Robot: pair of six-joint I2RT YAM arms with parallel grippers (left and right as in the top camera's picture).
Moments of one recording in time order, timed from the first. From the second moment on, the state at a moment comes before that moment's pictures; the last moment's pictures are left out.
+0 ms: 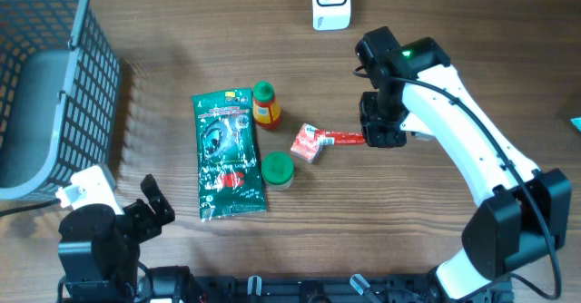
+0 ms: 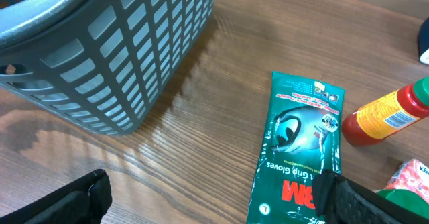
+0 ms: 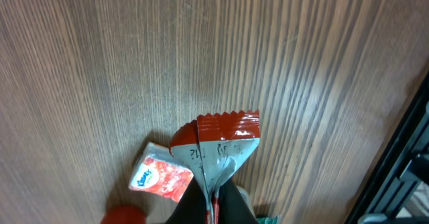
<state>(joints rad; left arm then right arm) 0.03 0.45 0.92 -1.14 -0.25 -0.28 0.38 1.76 1.51 -1.37 -0.10 1.91</state>
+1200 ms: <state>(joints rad) 0.03 0.45 0.92 -1.15 -0.25 -0.28 0.36 1.75 1.50 -0.26 0.12 1.07</state>
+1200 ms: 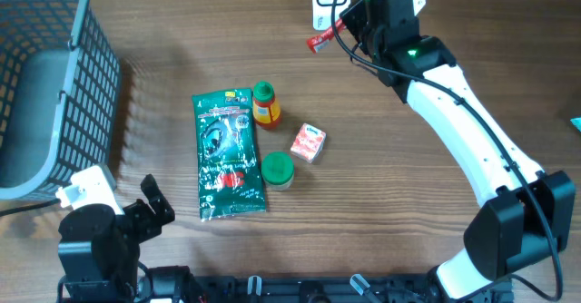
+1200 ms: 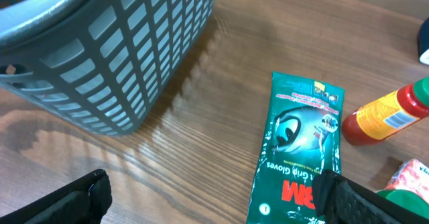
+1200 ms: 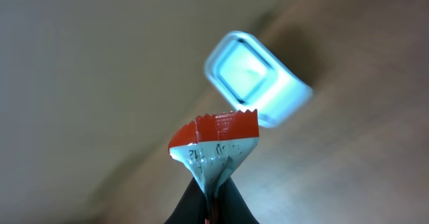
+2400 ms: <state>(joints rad) 0.03 0.45 0.92 -1.14 -0.25 -0.28 0.06 2.42 1.55 1.25 -0.61 1.20</state>
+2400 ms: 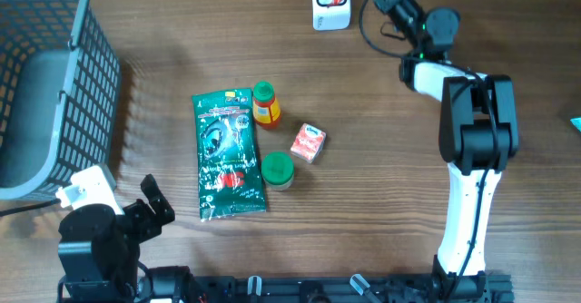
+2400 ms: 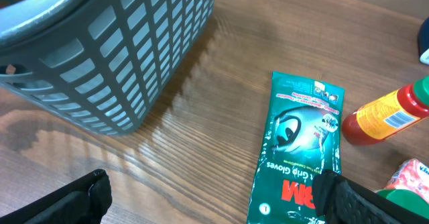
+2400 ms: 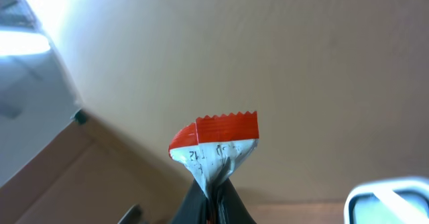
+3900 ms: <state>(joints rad) 0.03 0.45 0.92 -1.14 -0.25 -0.28 0.02 2.67 1.99 0.86 -0.89 0.96</state>
